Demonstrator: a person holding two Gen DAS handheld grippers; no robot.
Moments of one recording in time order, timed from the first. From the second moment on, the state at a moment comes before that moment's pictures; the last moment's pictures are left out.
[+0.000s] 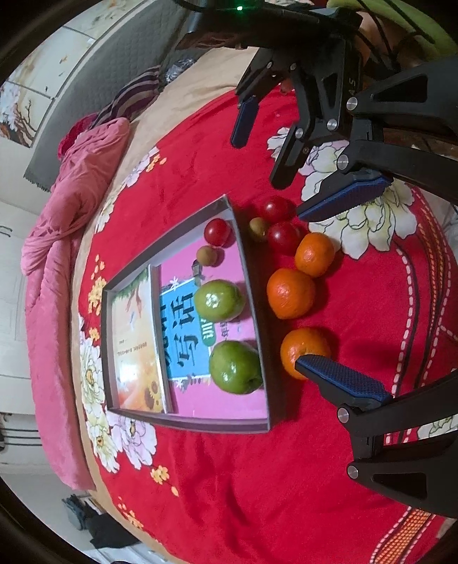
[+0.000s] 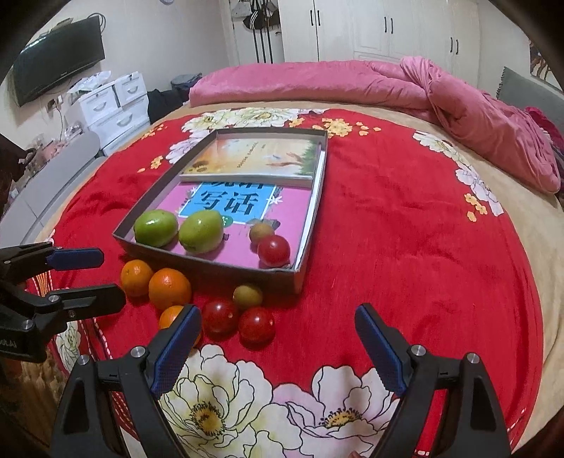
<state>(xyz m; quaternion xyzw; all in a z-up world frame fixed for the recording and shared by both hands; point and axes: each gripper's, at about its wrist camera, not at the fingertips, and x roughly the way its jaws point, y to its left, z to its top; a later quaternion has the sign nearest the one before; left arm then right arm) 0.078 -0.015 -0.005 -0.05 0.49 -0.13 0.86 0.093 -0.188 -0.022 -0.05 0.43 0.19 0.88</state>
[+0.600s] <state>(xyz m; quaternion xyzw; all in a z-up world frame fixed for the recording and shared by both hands) 0.074 -0.026 -0.024 -0.05 0.52 -0.15 0.84 0.098 -0.187 -0.038 -0.07 0.45 0.18 0.87</state>
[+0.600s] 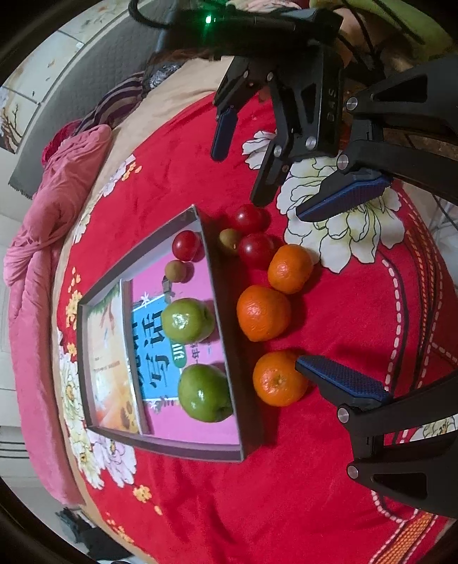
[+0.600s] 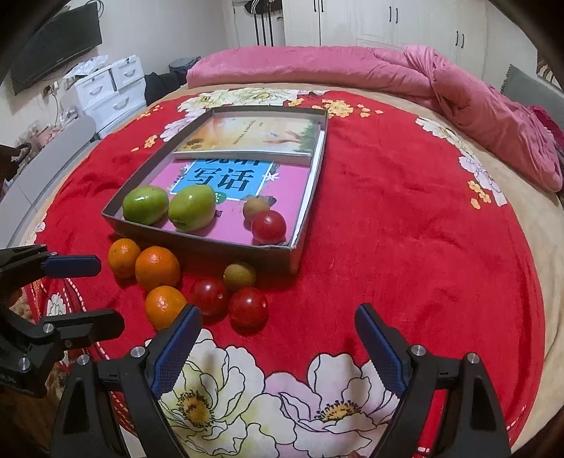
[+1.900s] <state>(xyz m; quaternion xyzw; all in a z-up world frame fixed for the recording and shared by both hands) 0.095 -0.044 -0.060 -0.09 0.55 -0.17 0.81 0.115 -0.166 -0.065 -0.11 0.48 0.24 0.84</state>
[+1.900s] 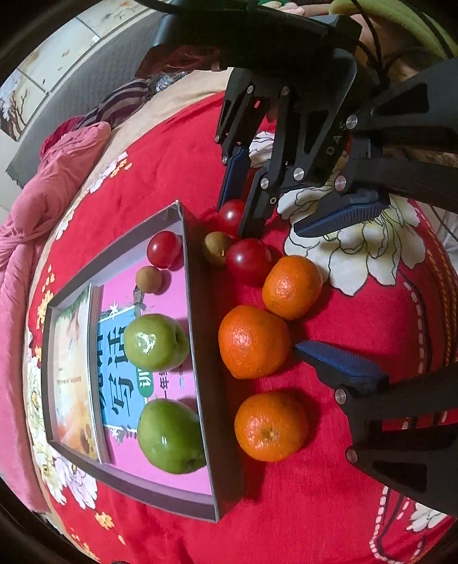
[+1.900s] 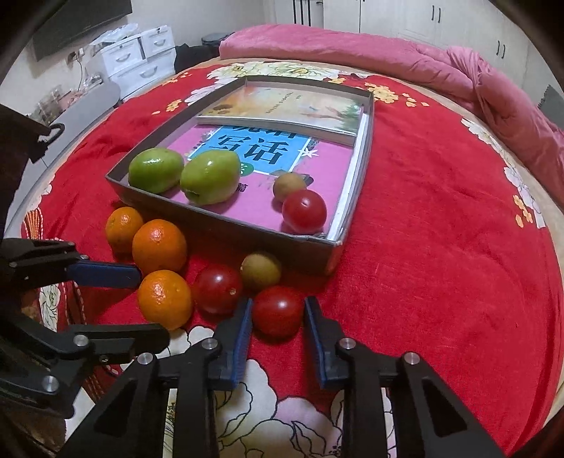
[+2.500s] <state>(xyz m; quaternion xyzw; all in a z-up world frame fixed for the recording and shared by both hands) 0.114 -0.065 -0.072 -0.08 0.56 -0.15 0.81 0.119 -0.176 -0.063 -0.07 0.49 0.24 0.84</state>
